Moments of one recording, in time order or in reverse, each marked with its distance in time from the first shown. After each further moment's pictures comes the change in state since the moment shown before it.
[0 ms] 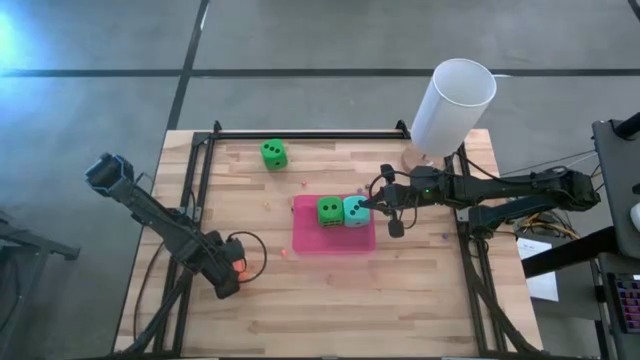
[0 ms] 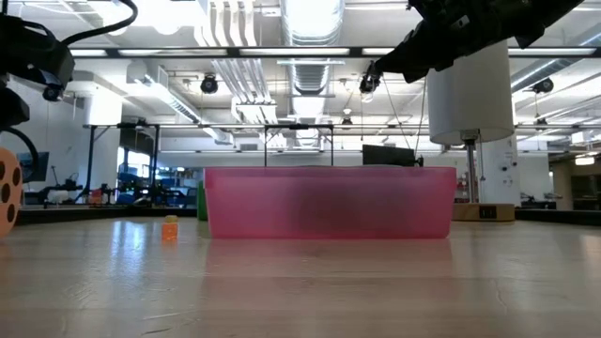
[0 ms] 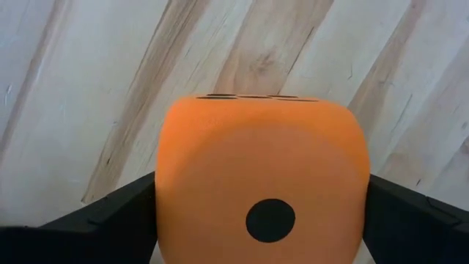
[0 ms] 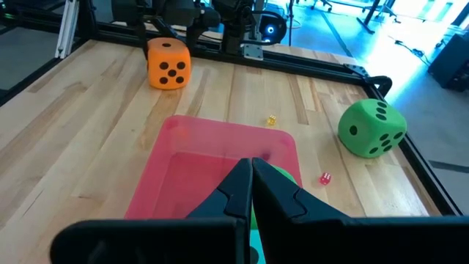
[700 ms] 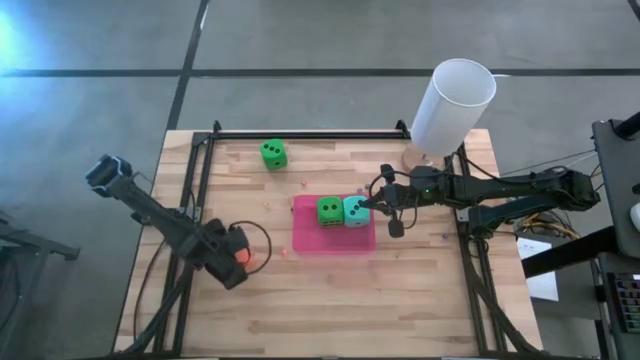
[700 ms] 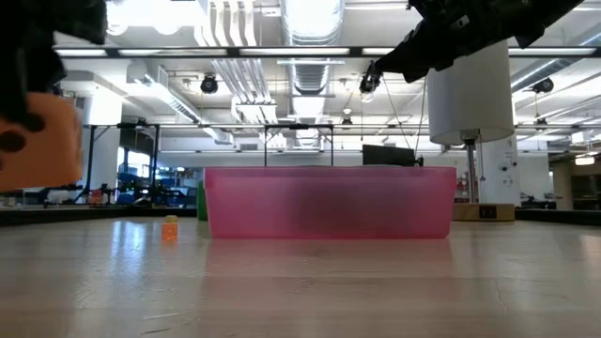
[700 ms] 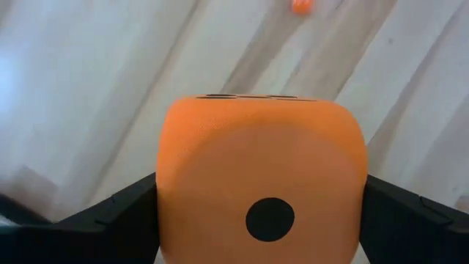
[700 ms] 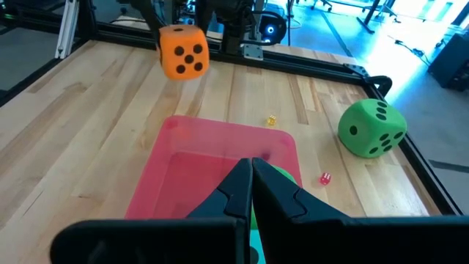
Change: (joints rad) left arm 0.070 0.004 0.200 -0.204 -0.174 0.050; right arm 0.000 0.000 0.000 0.000 0.000 0.002
